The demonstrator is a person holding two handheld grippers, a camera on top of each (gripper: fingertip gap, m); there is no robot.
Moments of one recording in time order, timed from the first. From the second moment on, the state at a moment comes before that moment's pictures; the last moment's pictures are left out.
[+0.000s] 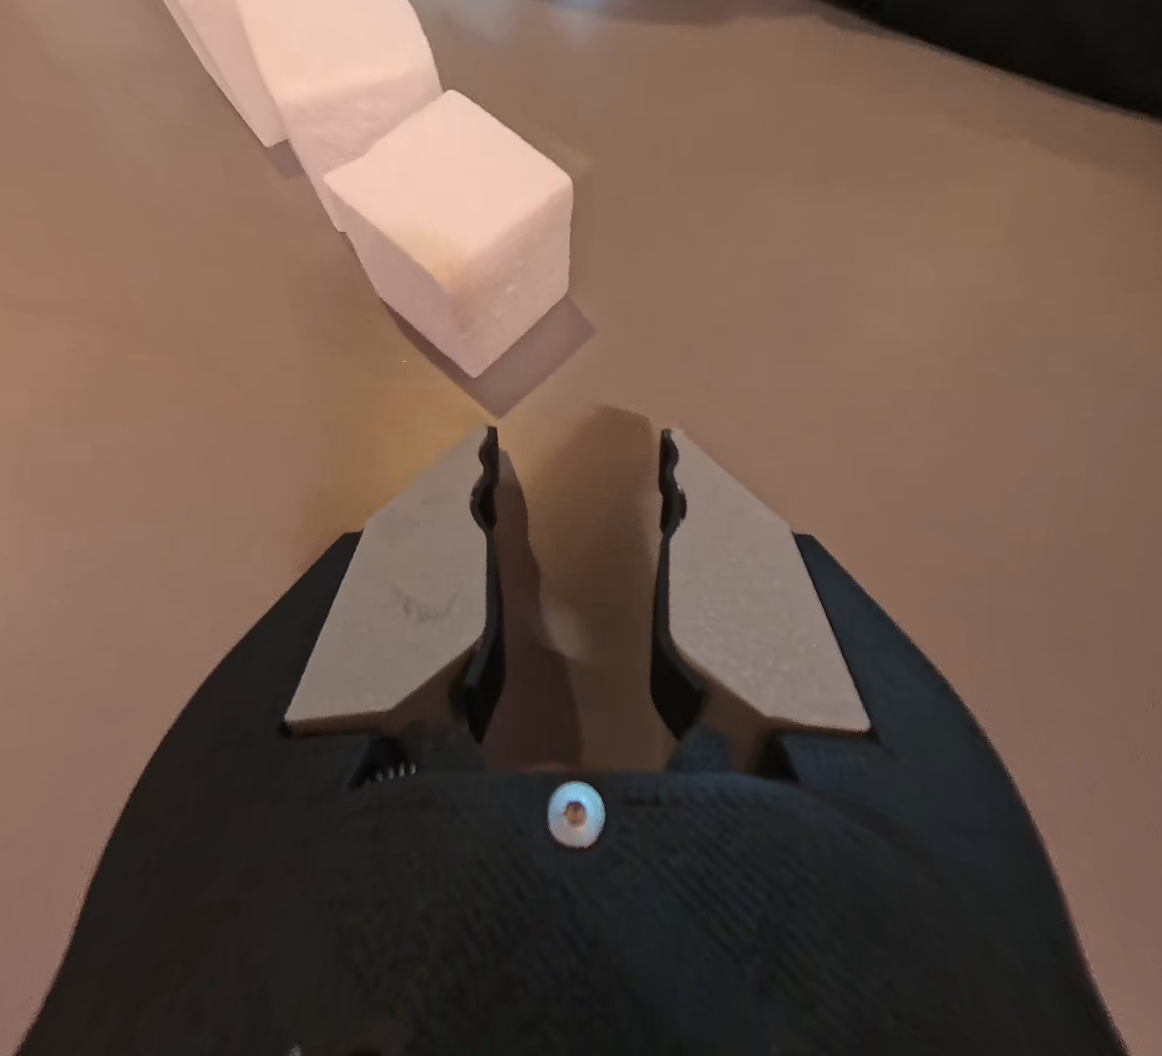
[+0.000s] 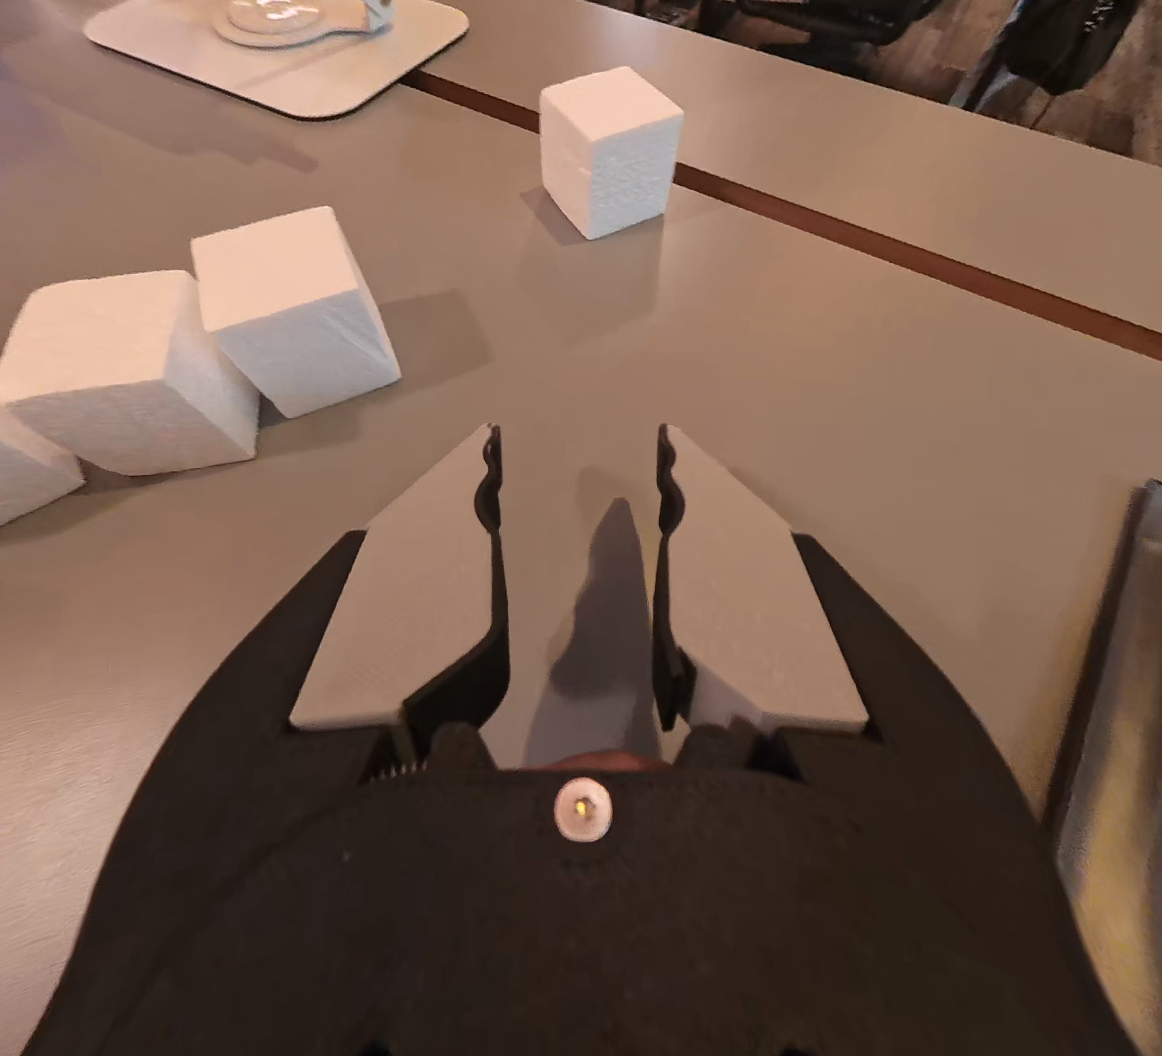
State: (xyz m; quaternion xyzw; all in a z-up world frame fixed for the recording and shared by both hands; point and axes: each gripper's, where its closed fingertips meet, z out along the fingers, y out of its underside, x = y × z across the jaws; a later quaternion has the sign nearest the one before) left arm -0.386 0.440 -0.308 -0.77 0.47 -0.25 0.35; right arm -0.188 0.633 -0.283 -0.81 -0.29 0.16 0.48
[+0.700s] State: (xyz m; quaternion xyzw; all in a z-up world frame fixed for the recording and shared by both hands) left arm -0.409 0.535 -0.294 -0.87 0.18 -0.11 0.44; right arm -0.206 0.626 -0.287 -0.82 -0.29 0.19 0.46
